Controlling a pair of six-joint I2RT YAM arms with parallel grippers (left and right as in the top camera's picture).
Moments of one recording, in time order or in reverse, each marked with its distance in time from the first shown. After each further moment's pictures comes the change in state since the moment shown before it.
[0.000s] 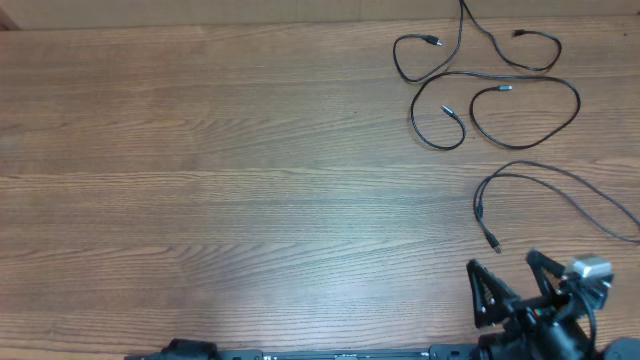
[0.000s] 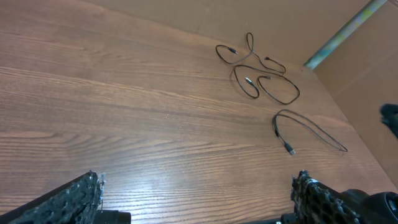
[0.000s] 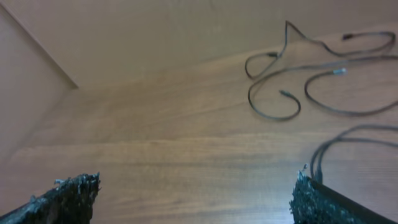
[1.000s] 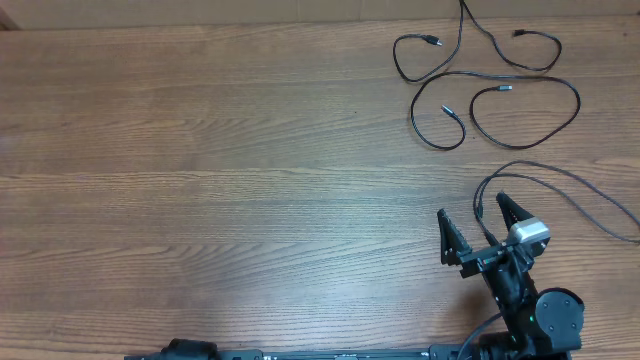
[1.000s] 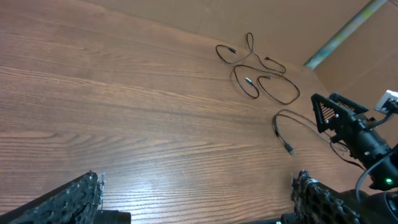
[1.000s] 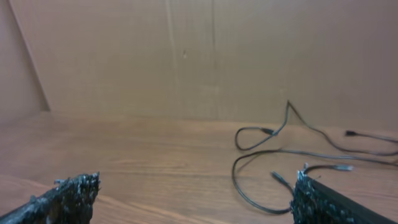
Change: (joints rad) left arm 0.000 0.000 0.000 0.000 0.000 0.000; right arm -0.028 -0.150 -0.693 0.879 0.000 -0.213
